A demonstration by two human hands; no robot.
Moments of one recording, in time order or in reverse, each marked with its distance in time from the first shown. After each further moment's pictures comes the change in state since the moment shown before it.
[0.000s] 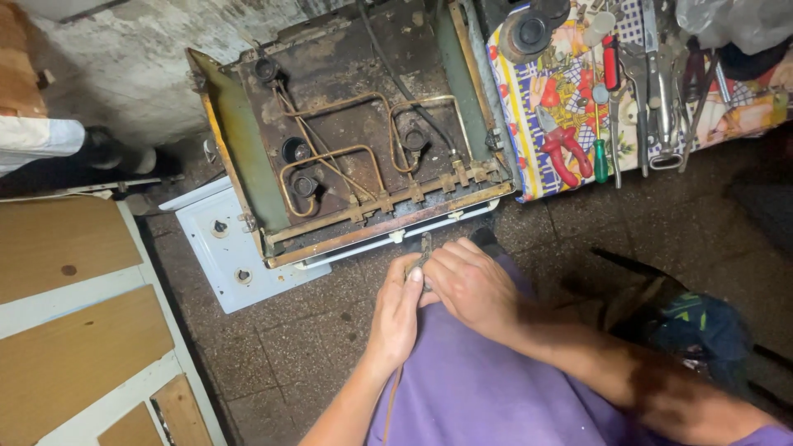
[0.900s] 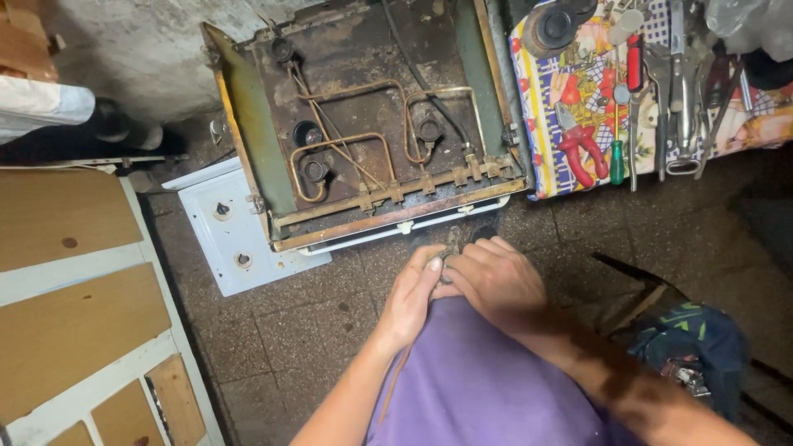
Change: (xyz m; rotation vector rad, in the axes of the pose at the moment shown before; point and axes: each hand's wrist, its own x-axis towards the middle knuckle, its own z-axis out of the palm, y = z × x) left_hand 0.009 -0.024 0.009 -0.223 -0.162 0.062; right_hand -0.011 0.011 -0.007 0.077 0.088 0.020
